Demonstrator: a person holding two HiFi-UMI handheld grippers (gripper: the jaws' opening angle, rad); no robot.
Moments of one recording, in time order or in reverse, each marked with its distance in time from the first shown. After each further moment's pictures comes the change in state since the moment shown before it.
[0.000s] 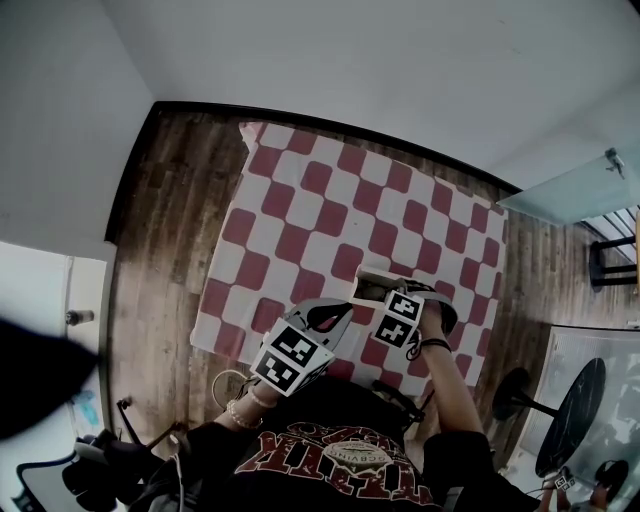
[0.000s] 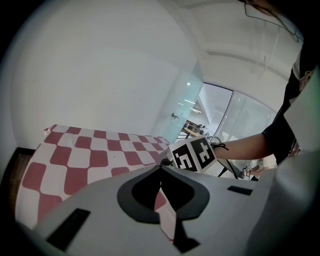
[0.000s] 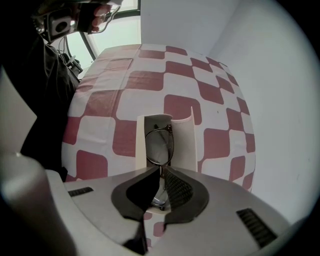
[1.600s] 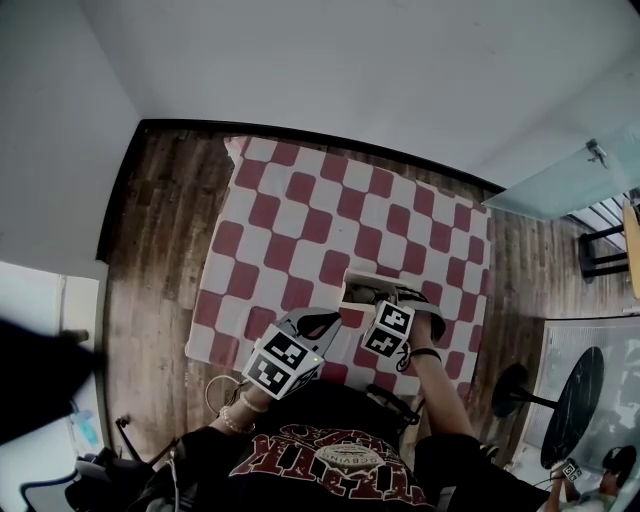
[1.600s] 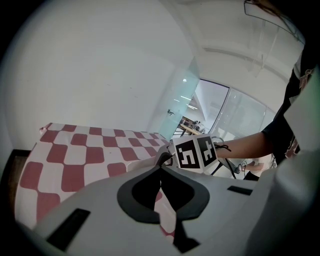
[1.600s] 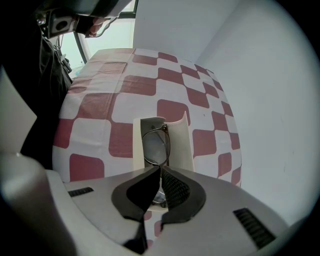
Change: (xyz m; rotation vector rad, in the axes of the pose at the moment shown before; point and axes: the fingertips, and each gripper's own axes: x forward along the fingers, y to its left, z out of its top) left arm -0.004 -0.008 -0.011 0.020 0.056 -0.040; right arm -0.010 -0.004 -0.002 0.056 -0.037 -0.147
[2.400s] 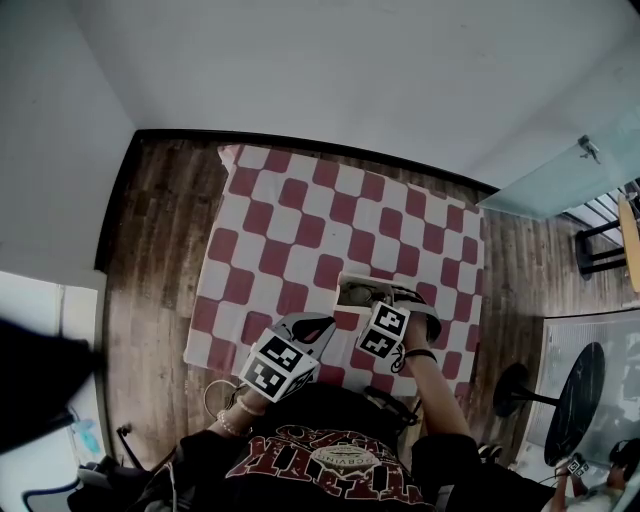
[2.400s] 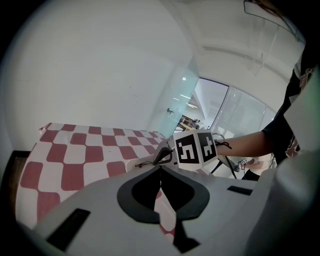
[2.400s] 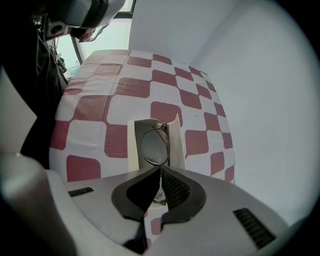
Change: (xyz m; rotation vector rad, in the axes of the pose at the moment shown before) left arm 0.001 -0.006 -0.004 -0.009 0.005 -0.001; right arm -0.009 -0.010 -0.001 0.025 -0.003 -0.056
